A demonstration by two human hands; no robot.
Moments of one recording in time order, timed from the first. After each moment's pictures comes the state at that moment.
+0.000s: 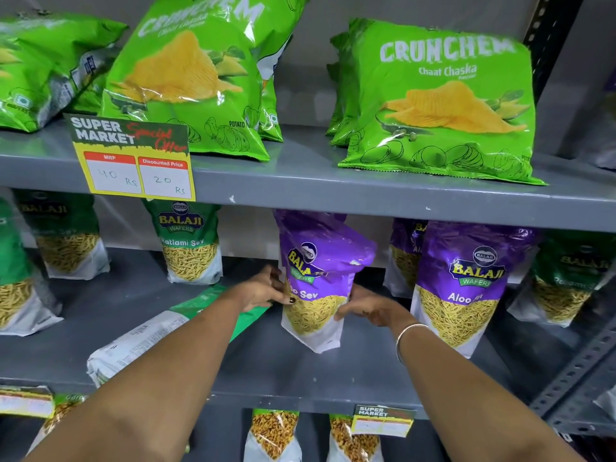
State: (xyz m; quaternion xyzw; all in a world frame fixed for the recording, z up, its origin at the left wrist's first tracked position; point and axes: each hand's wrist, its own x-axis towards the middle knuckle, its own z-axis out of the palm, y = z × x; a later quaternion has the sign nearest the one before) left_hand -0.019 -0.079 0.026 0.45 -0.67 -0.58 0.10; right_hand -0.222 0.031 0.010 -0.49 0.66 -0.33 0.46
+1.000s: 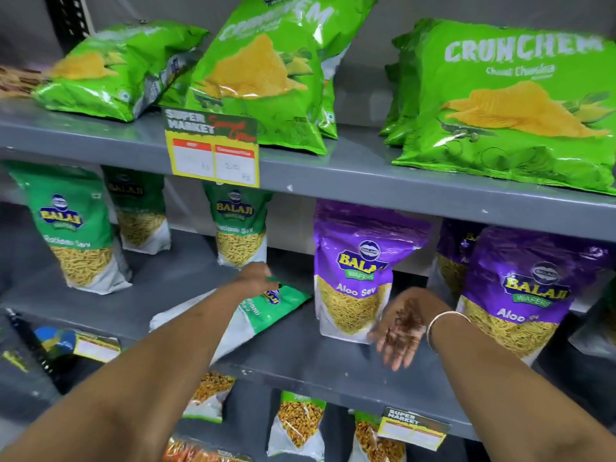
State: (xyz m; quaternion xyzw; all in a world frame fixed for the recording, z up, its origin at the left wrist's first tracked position) left_hand 0.064 -0.076 0.037 0.58 -0.75 -0.30 0.11; right_hand -0.230 0.016 0.021 -0.34 0.71 0.02 0.62
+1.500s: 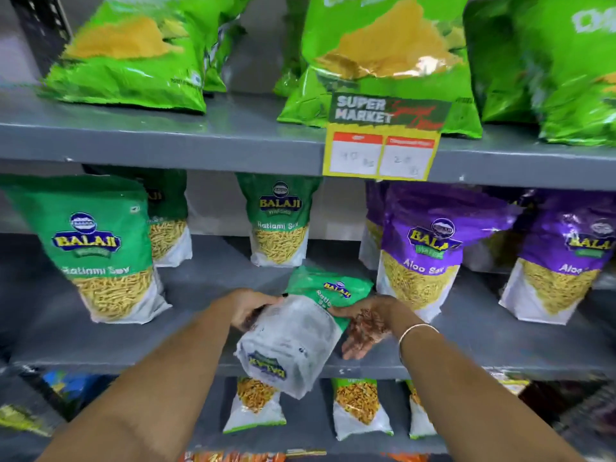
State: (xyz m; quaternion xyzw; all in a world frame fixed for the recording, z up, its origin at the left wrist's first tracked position) left_hand 0.206 -0.176 -0.027 0.53 -0.54 -0.65 -0.04; right_hand -0.006 -0.032 -0.005 -0.16 0.66 -0.22 0.70
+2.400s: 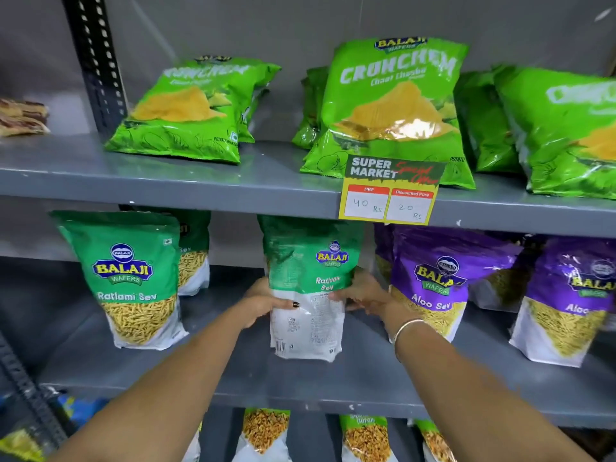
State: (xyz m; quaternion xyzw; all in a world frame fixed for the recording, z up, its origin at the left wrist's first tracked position) left_hand 0.212 -0.168 0.036 0.40 -0.66 -0.60 0.23; right_hand 0.020 -0.073 0.063 -0.41 0.69 -0.45 0.38
